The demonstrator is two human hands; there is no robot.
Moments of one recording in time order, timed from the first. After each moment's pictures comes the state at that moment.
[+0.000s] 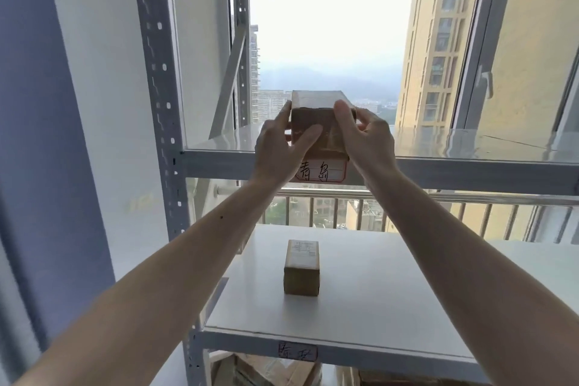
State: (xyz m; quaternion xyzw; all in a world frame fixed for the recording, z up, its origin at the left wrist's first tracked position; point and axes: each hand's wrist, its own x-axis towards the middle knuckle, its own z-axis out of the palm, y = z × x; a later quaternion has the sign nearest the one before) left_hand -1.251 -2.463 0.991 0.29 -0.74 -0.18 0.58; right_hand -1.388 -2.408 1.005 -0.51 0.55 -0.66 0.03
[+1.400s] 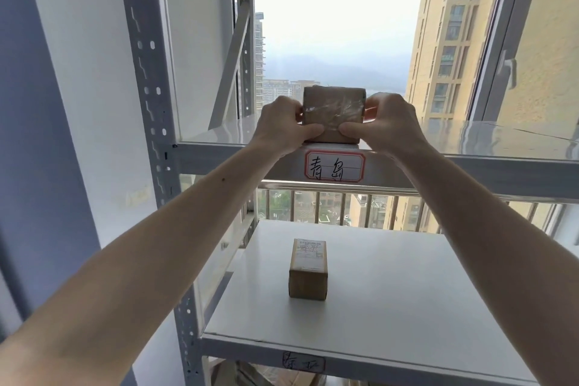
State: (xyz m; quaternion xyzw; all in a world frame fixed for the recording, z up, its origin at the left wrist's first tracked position) left_hand -1.254 -2.517 1.019 0.39 -0.79 -0.13 0.46; right_hand -1.426 -2.449 1.022 -0.60 0.63 -0.50 -0.07
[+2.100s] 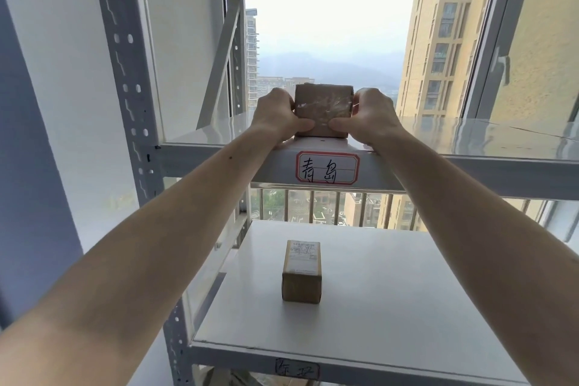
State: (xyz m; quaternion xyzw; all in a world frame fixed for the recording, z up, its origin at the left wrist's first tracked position) left_hand -1.275 -2.554 1.034 0.44 -0.78 -0.15 0.41; right_hand -1.427 -2.481 1.035 -0.57 0.68 -0.45 -0.04
